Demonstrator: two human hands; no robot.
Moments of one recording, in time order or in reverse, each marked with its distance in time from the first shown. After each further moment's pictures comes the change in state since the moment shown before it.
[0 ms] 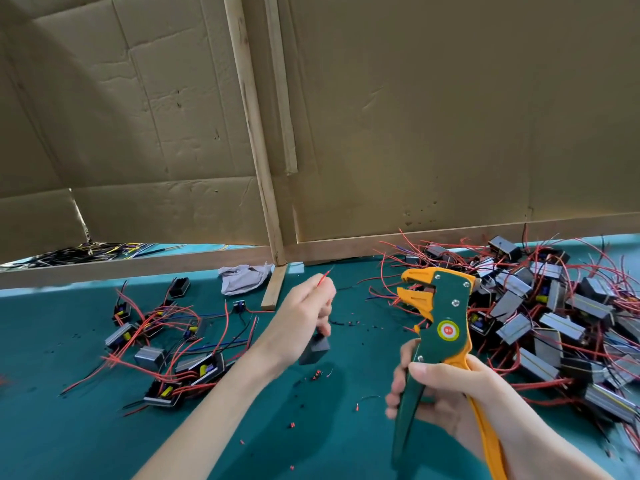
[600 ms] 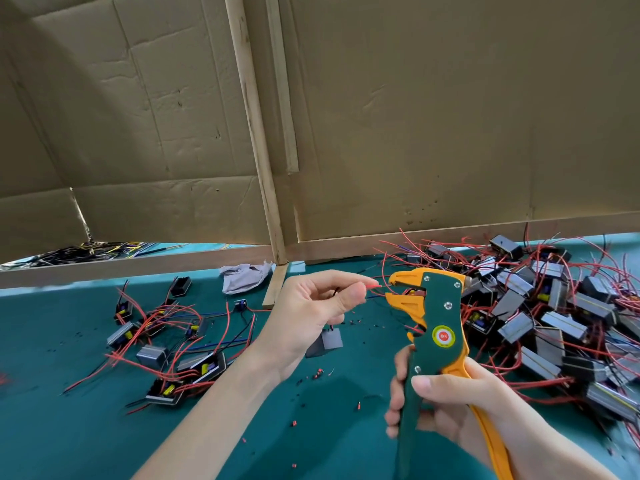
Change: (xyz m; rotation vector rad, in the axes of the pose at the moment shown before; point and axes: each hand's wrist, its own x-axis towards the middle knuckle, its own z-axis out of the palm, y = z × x) left_hand -0.009 0.014 0.006 -0.130 -0.056 0.154; right_hand -0.004 -0.003 -0.003 -0.004 -0.208 0.049
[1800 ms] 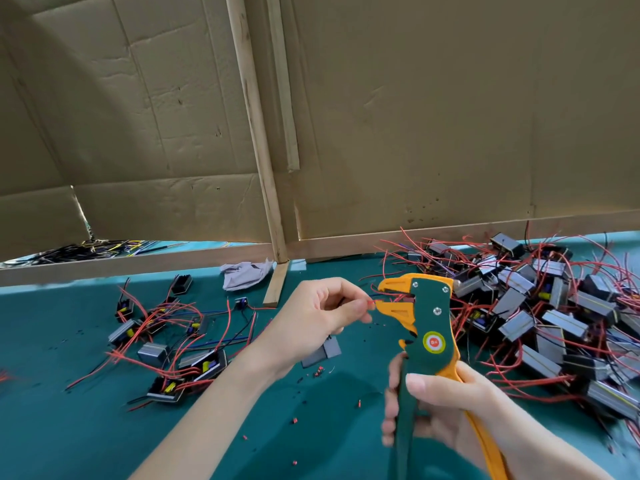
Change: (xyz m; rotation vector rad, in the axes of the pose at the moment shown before) left_hand -0.003 0.003 0.001 0.186 -0.085 -0.118; right_hand -0.004 0.004 0.014 -0.106 0.123 0.006
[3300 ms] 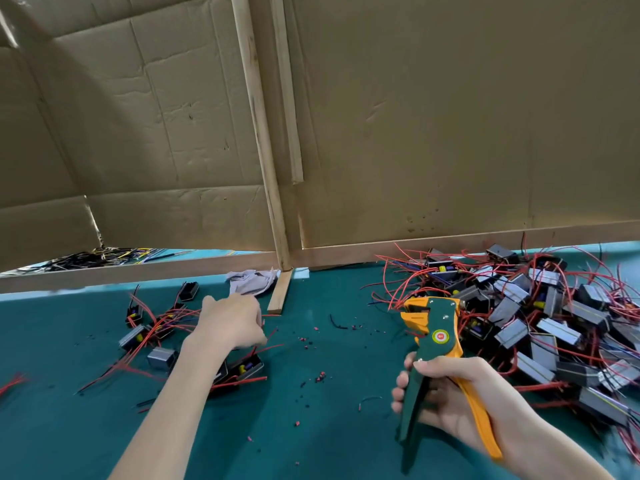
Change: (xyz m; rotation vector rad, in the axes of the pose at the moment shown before) left_hand 0.011 -0.033 -0.088 1.377 0.038 -0.553; right_hand 0.020 0.005 -0.033 0.319 0.164 0.197
